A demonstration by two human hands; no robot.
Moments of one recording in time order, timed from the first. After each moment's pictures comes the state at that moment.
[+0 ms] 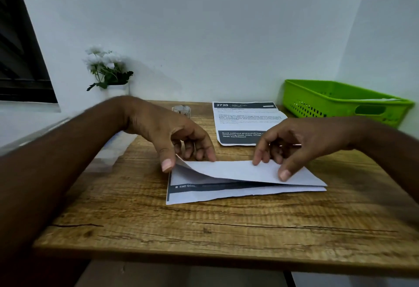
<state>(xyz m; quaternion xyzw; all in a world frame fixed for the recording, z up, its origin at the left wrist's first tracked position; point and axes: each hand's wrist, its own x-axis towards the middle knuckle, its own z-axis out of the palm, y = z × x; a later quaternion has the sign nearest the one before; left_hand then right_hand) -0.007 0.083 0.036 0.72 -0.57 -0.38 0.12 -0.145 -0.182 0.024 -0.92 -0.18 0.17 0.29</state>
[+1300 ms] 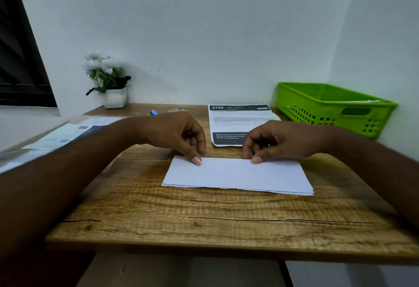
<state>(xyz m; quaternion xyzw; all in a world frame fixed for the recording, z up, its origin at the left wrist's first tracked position) -0.012 0.061 0.012 0.81 -0.50 -0.20 0.23 -0.128 -0.187 0.005 -0.94 -0.19 0.08 0.26</state>
